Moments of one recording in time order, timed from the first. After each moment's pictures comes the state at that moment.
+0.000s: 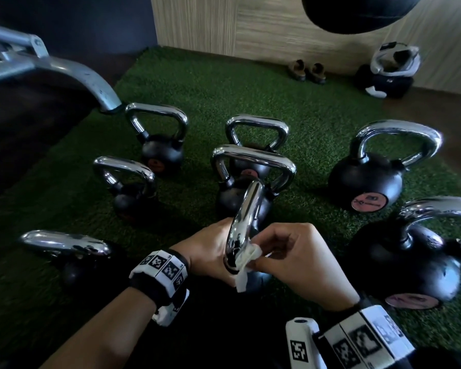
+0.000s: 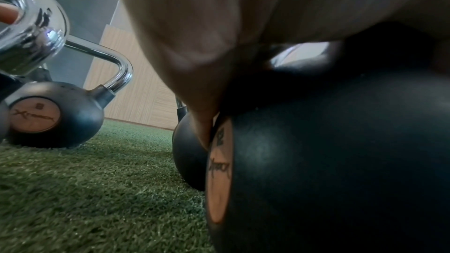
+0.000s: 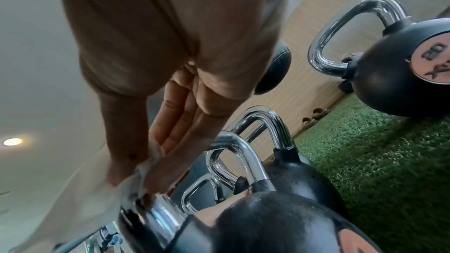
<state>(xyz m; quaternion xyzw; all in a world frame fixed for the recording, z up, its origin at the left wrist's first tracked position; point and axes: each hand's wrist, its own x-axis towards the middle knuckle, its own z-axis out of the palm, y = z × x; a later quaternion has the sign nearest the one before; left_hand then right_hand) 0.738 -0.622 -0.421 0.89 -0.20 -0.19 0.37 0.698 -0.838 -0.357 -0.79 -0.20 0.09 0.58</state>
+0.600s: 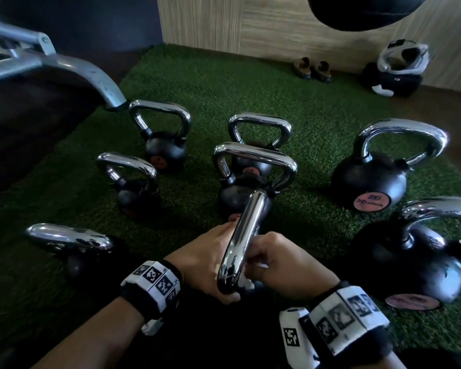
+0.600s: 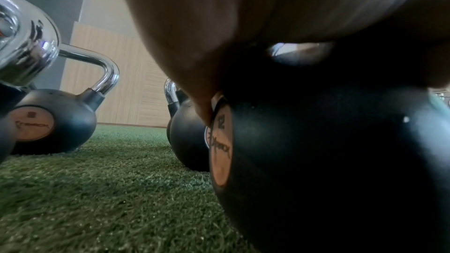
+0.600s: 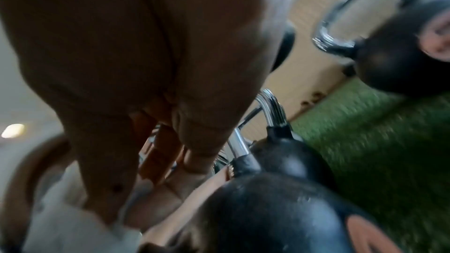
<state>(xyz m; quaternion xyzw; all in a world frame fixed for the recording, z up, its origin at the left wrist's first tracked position) 0.704 -0.621 -0.412 0.90 -0.25 -0.12 0.33 0.715 -0.829 -0.372 -0.81 -0.34 0.20 0.44</state>
